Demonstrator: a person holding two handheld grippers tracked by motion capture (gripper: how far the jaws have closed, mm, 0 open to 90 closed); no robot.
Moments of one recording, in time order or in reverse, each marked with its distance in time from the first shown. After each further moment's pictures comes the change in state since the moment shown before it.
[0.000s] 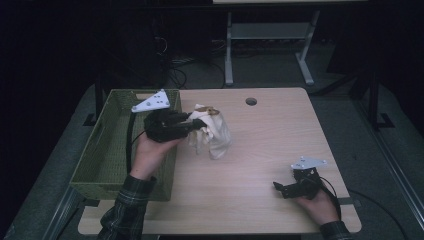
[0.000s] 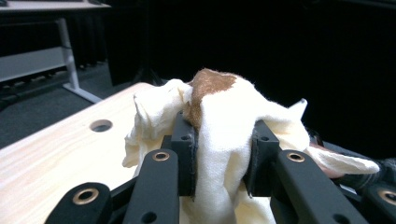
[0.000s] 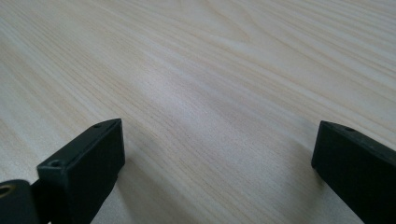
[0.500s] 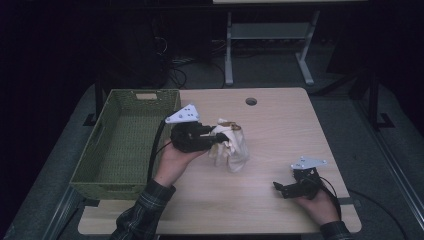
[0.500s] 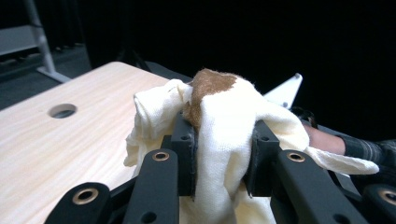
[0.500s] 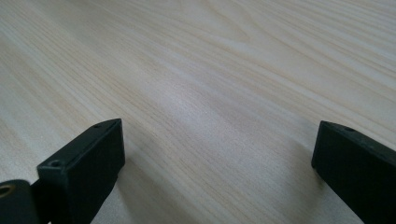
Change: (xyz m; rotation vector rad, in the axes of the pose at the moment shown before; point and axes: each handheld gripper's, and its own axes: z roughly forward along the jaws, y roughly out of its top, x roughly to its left) left arm -0.017 -0.025 0.052 0.072 -0.057 -0.010; right arm 0.000 0.000 0.000 -0.001 0.000 -0.001
